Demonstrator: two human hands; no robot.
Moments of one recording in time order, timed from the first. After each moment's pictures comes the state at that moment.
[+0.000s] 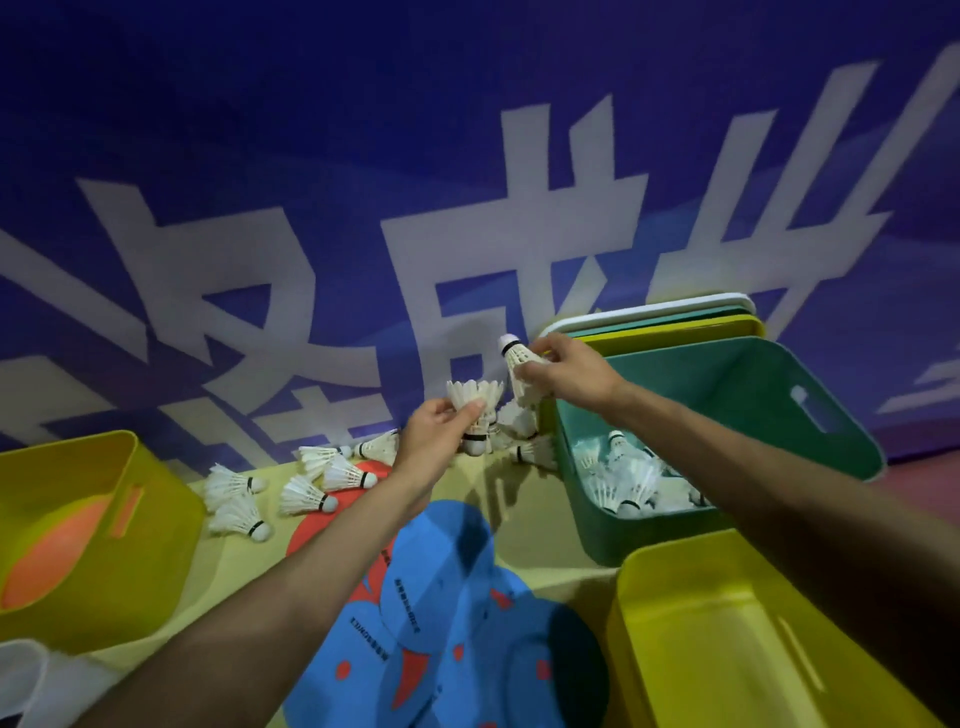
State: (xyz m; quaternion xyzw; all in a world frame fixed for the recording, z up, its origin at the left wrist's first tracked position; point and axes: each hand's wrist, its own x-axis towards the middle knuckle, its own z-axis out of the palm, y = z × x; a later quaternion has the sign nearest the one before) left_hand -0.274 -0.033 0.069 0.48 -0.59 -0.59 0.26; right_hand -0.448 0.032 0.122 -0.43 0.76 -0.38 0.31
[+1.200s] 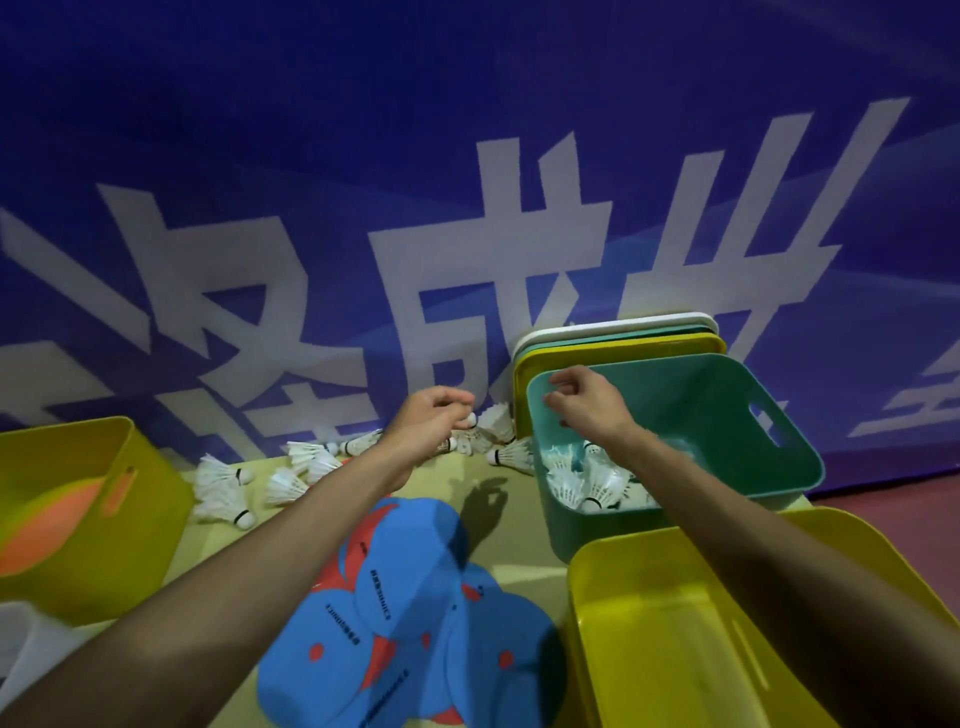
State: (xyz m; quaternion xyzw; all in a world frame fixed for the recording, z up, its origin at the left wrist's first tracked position) left_hand -0.286 -0.006 0.112 0.45 -0.68 -0.55 0.19; right_hand -0.466 0.091 0.111 -0.36 0.79 -0.41 0.28
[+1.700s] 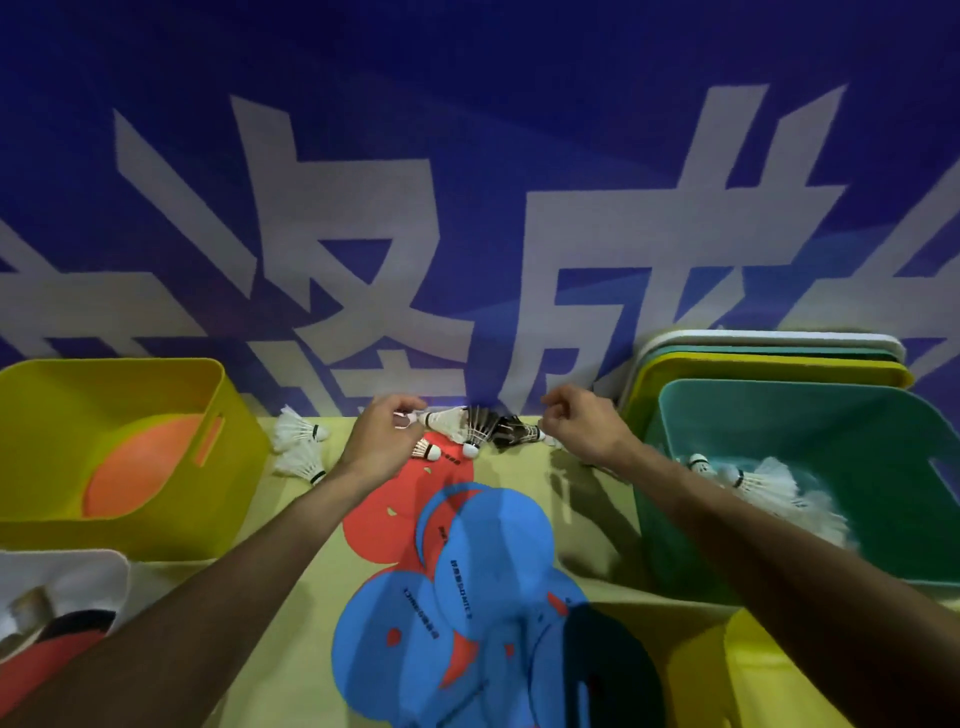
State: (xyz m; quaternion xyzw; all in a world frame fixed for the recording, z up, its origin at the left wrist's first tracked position) left_hand -0.141 -0.100 0.064 0.56 -0.70 -0.38 0.22; right_hand -0.372 -0.022 0.072 -0.51 0.78 -0.21 0.29
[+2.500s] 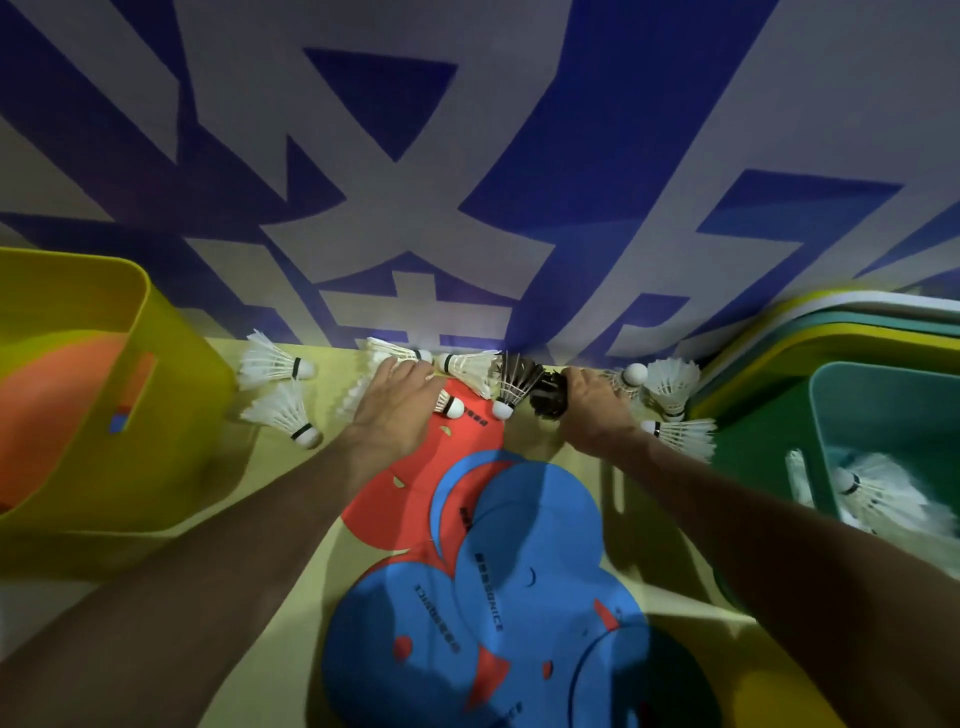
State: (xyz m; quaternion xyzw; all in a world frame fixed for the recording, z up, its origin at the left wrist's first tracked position) left_hand -0.132 -0.194 -0.079 0.40 -0.91 -0.02 -0.11; right_hand -0.353 -0.114 -0.077 -0.55 0.81 0.04 0.22
